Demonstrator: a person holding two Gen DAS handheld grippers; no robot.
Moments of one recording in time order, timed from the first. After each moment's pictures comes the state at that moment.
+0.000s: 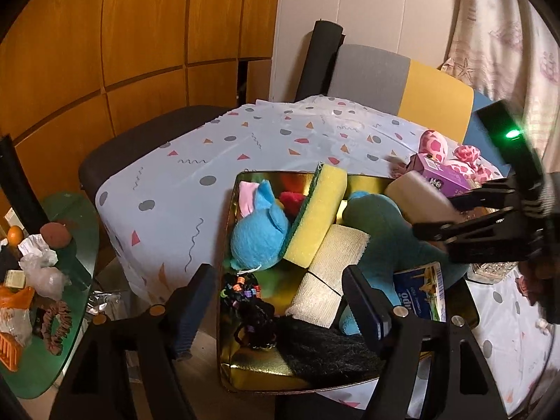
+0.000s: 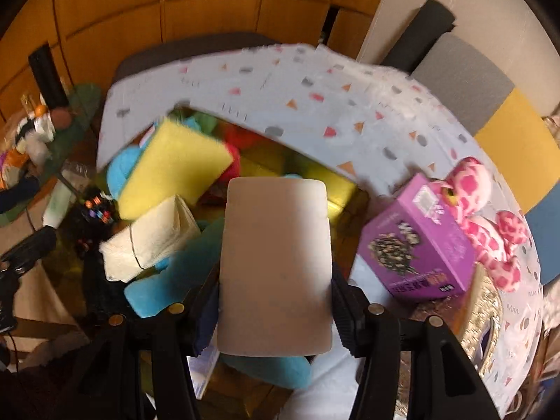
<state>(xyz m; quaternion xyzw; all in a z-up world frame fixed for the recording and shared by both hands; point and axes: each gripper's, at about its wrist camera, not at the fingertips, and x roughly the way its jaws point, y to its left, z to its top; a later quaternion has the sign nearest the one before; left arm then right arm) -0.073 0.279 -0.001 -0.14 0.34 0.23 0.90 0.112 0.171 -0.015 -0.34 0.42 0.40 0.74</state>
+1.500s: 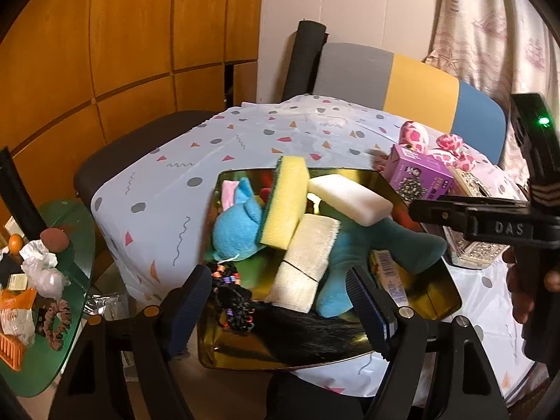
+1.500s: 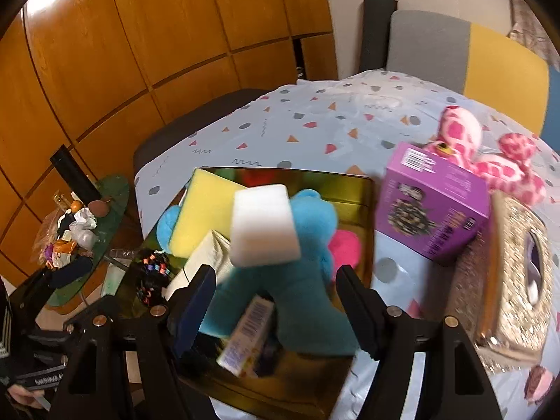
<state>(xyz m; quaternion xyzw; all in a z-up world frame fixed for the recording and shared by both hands) -0.078 0.245 0.007 -0.12 0.34 0.21 0.91 0.100 0.102 0.010 -0.11 0.41 0.44 0.79</state>
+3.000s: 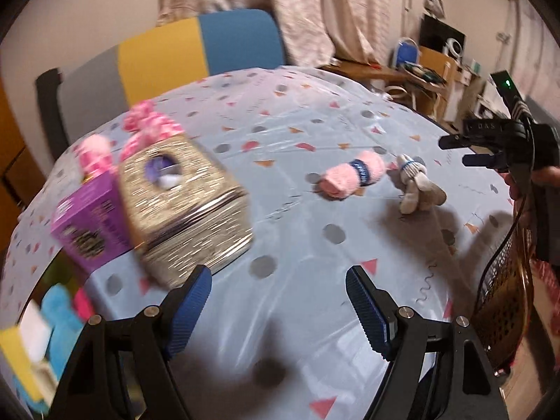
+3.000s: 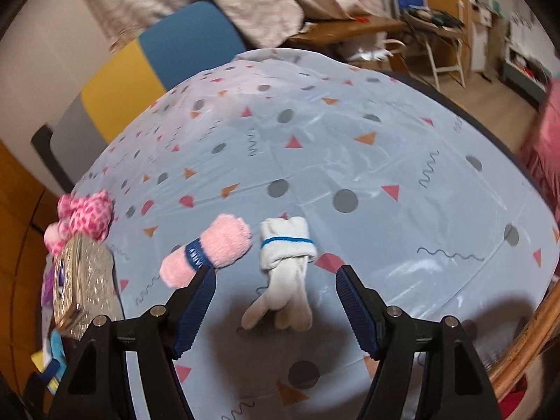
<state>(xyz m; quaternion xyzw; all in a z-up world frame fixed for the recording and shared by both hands) 0.081 -0.059 0.006 0.11 0.40 -0.18 0.89 0.132 -0.400 -0.011 0.23 0.45 -0.07 0.86</state>
